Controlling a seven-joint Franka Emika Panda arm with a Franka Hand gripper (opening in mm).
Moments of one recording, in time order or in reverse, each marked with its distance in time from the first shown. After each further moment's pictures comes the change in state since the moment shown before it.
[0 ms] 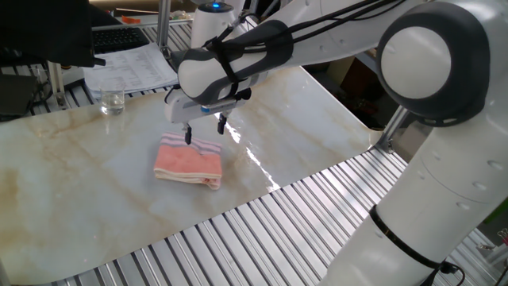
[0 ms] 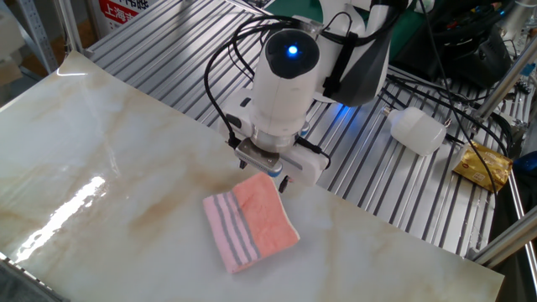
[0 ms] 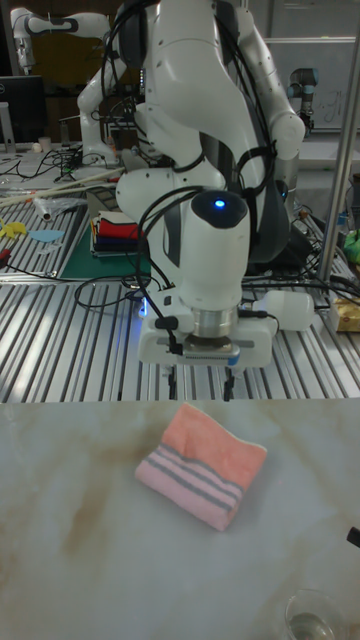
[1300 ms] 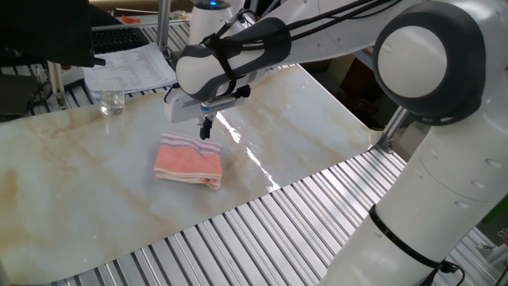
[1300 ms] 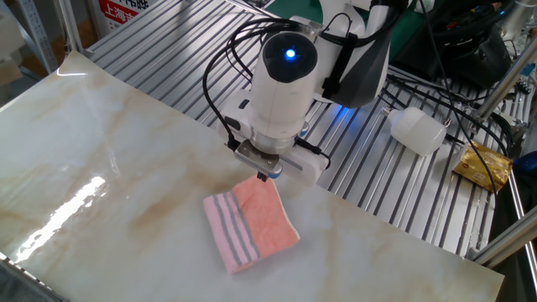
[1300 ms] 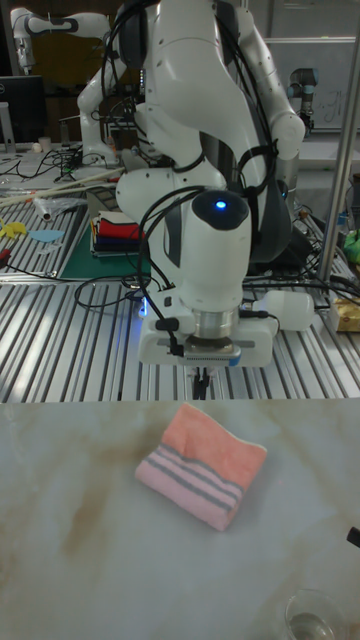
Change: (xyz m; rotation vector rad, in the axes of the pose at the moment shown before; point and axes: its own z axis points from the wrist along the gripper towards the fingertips) arm 0.000 0.000 0.000 0.004 0.030 -0.020
